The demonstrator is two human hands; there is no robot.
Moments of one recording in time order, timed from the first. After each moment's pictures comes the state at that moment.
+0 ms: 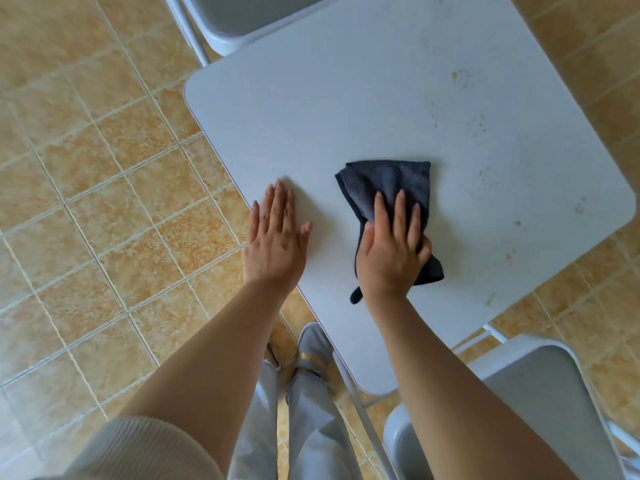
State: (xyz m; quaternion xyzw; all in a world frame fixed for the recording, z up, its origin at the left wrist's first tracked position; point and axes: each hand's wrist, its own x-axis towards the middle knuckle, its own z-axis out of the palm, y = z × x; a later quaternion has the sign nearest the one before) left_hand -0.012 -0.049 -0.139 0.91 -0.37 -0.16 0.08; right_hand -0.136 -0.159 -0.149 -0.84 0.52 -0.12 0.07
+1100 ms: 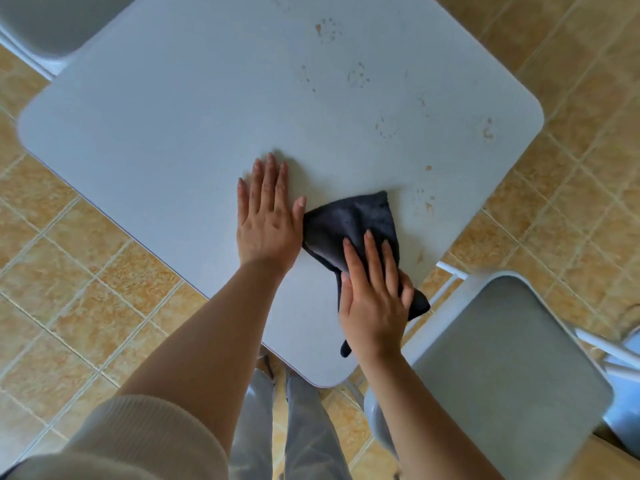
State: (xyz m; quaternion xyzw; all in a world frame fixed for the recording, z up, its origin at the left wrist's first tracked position) left_hand -0.074 -0.161 -0.151 0.86 -0.48 -0.13 0.11; right_hand -0.265 -0.133 -0.147 -0.83 0.55 -0.09 0.04
